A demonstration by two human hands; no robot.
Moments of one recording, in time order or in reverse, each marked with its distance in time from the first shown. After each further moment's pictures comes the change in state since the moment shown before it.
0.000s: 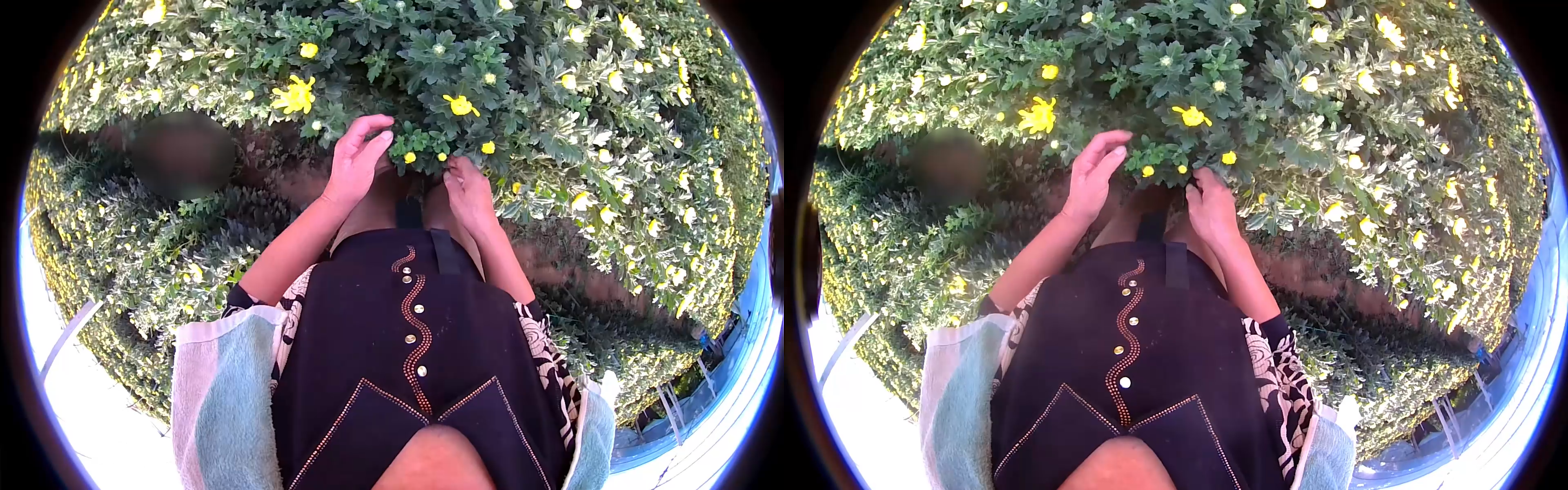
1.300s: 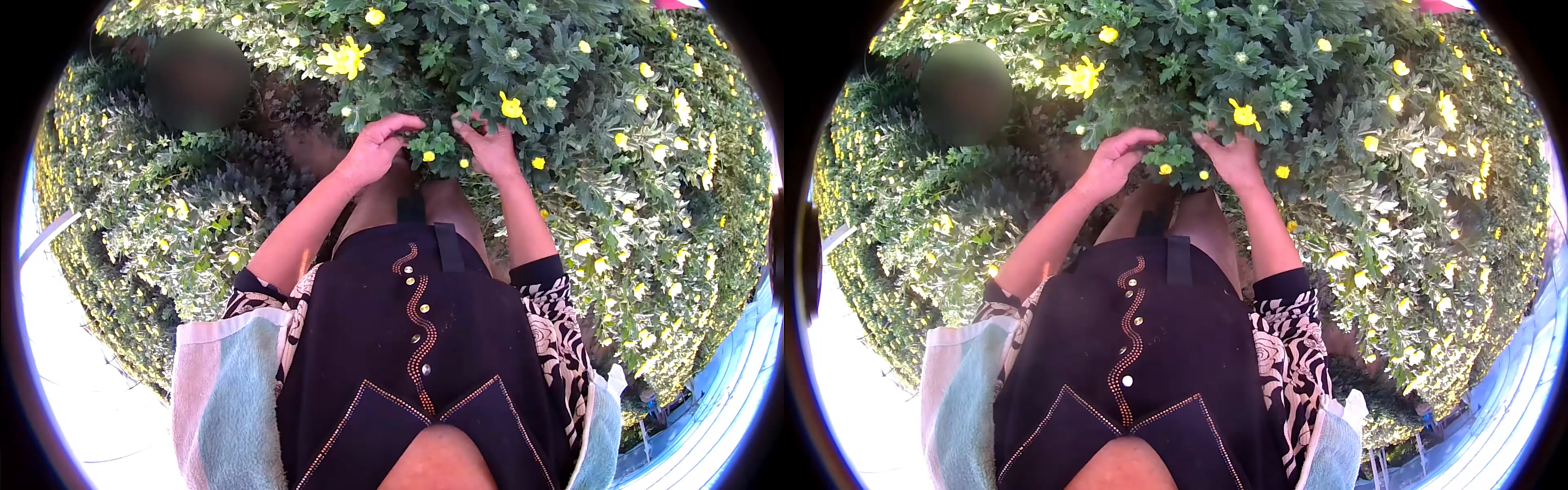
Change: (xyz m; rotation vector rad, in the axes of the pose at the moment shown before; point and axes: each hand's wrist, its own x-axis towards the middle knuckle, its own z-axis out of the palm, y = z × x) left_hand -0.012 -0.033 -0.024 0.039 -0.117 -0.137; right_hand 0.121 0.011 0.013 0.603 -0.131 -0.149
